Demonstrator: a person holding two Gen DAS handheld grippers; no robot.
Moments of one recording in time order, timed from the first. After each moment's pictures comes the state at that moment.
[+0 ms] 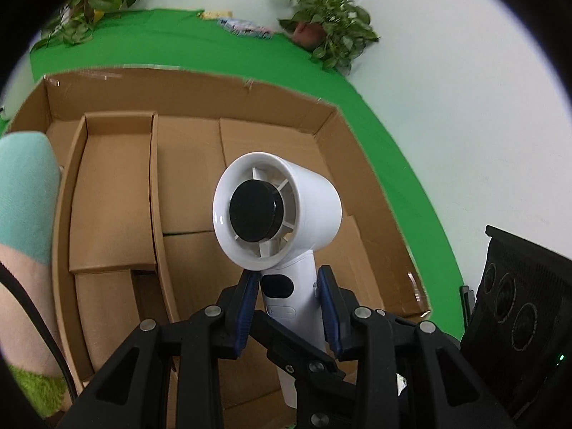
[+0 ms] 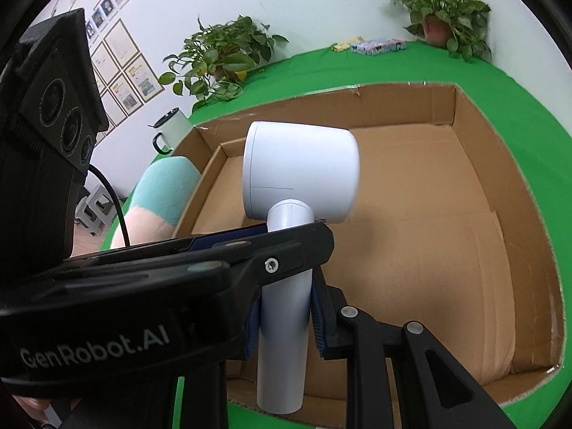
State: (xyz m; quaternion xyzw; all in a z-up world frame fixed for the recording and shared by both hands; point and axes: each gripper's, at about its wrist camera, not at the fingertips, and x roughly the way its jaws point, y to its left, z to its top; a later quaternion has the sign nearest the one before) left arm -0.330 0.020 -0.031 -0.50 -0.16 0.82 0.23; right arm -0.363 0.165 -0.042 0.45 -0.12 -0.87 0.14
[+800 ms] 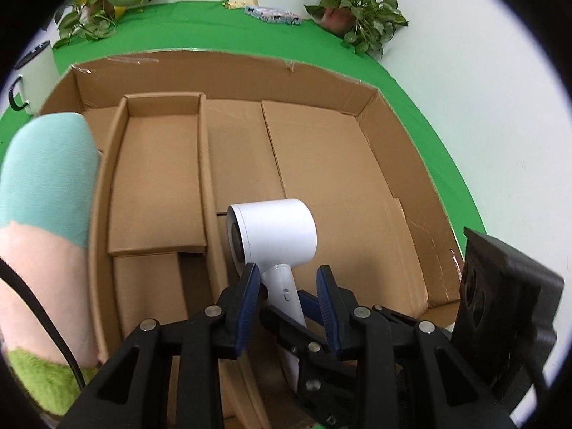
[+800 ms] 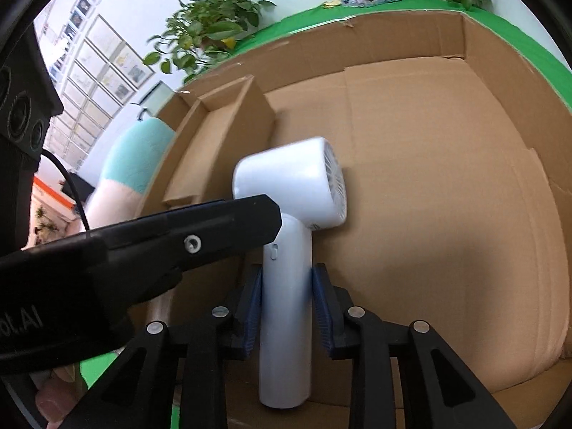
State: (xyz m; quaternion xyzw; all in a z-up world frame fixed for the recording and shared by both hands) left arm -0.324 -0.044 -0.040 -0.52 -0.11 0.83 0.18; right arm -0.372 0.162 -0.105 0.50 -0.17 -0.84 0.15
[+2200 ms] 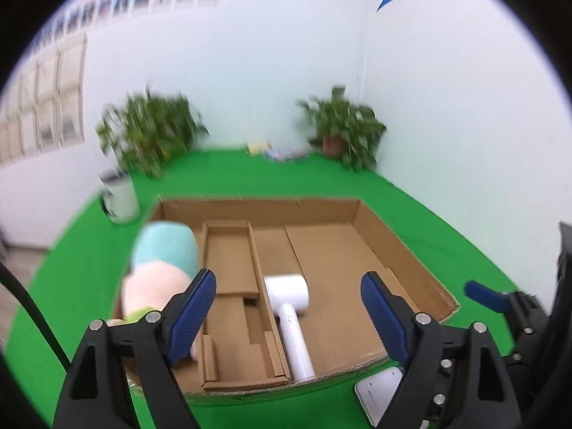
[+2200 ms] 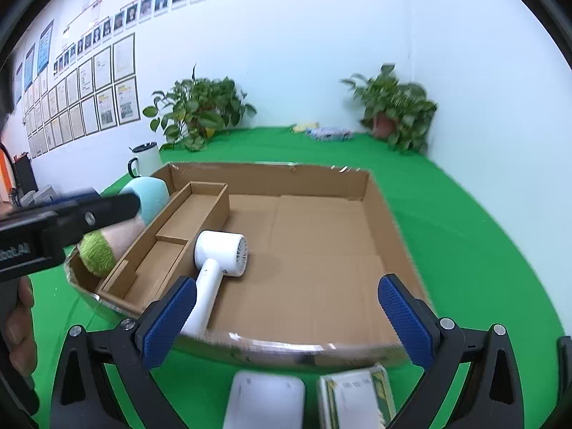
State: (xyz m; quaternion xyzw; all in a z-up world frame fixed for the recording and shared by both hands) left arm -0.174 -0.001 0.044 -0.24 -0.02 0.97 0.08; right arm -0.237 0.180 0.000 0.29 0.01 -0.96 0.02
